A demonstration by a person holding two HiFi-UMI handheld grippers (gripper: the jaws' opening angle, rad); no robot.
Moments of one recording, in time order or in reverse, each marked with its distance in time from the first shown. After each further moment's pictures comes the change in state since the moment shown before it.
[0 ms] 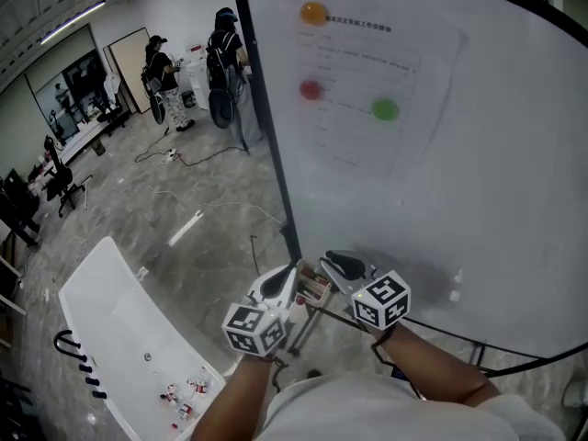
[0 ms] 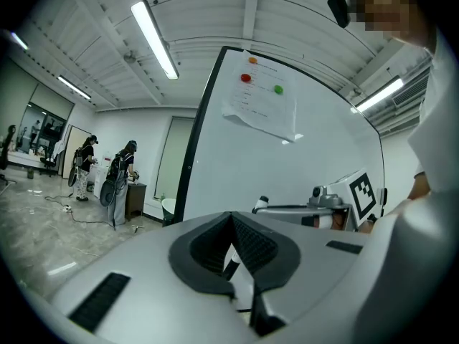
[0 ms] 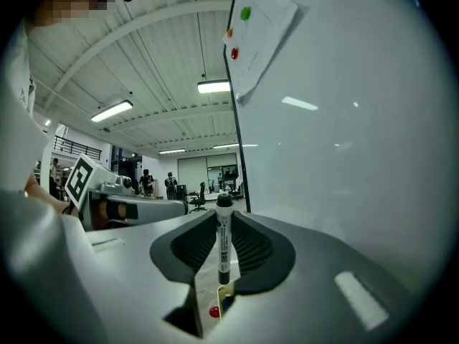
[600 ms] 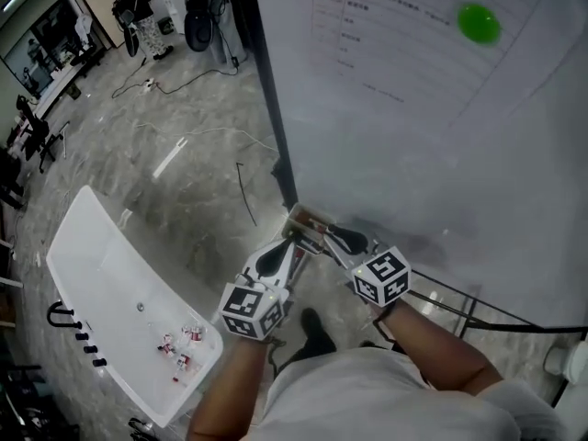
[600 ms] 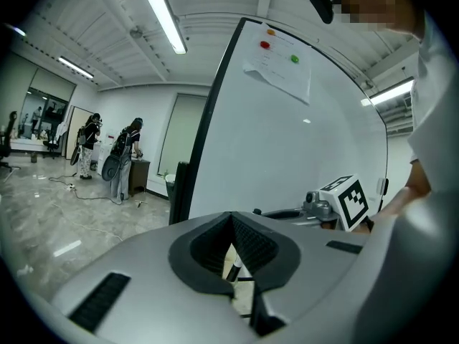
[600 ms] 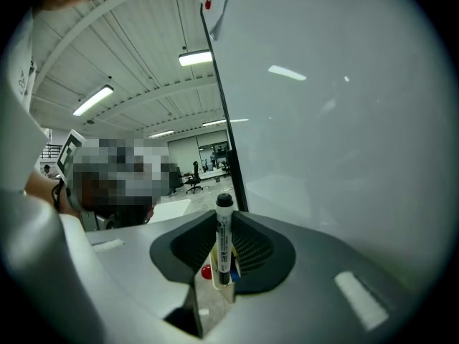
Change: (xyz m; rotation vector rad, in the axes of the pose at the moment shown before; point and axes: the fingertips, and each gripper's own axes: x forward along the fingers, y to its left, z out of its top) left arm 0.014 0.038 -0.091 -0.059 0.146 0.006; right arm 0.030 -0.030 -0.126 0.094 0.186 -0.052
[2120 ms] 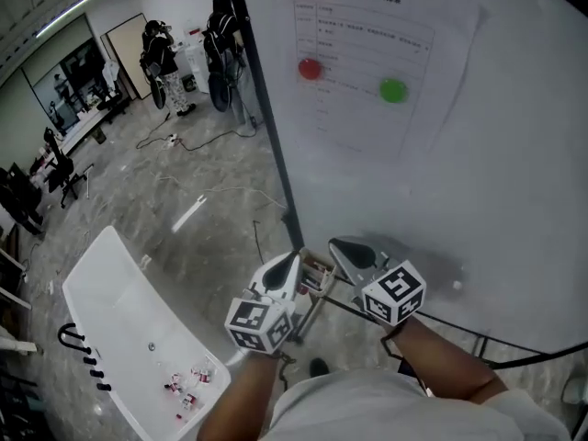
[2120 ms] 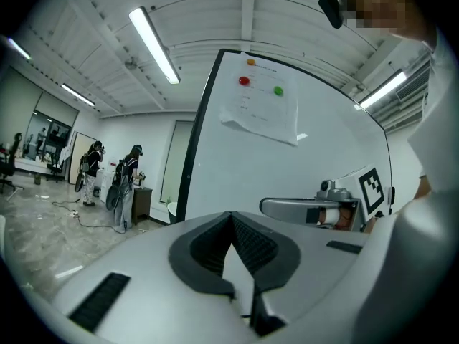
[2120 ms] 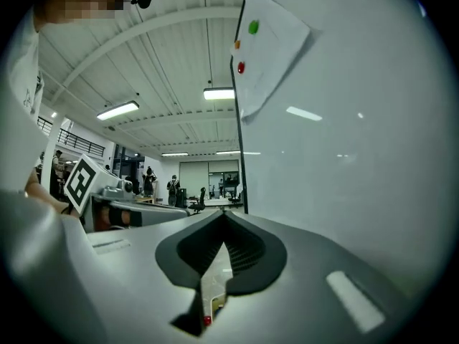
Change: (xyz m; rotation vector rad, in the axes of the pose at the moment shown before) left arm -0.022 -0.047 0.097 0.068 -0.163 0.044; right arm -0.067 0.037 0.139 -0.154 -0.239 0.053
